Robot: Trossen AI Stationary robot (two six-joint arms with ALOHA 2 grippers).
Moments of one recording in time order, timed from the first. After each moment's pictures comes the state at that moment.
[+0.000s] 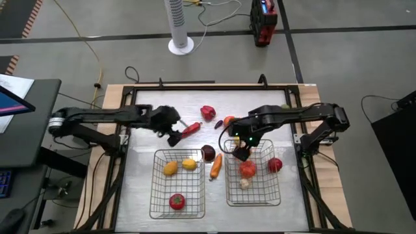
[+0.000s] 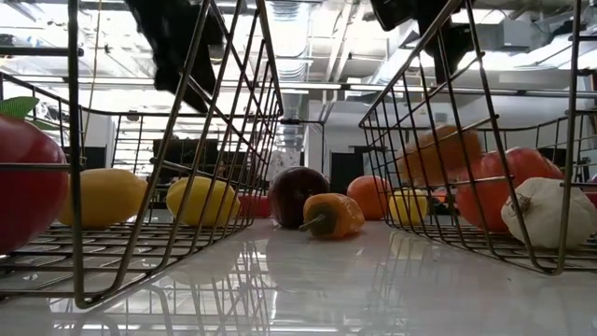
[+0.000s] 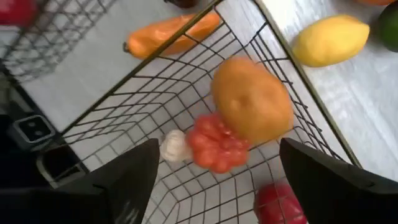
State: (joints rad) left arm 0.15 1.25 1.00 -0.73 -0.12 -0.37; right arm 0.07 1.60 1.56 -1.32 -0.14 0.69
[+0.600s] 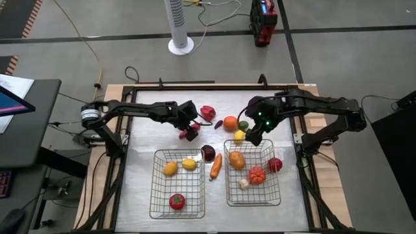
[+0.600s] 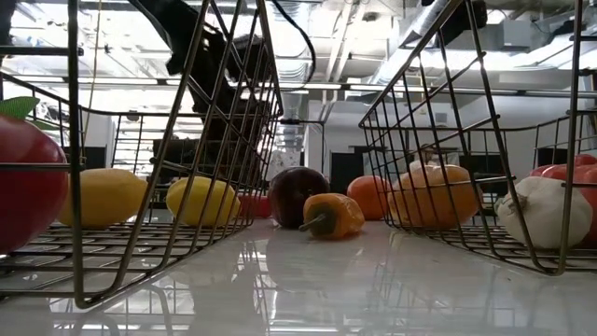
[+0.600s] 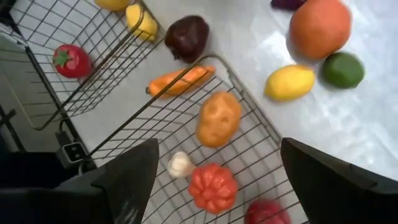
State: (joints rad) left arm 0.31 1.67 1.03 -0.45 0.02 -0.29; right arm -0.04 1.38 1.56 -1.29 -0.10 0.65
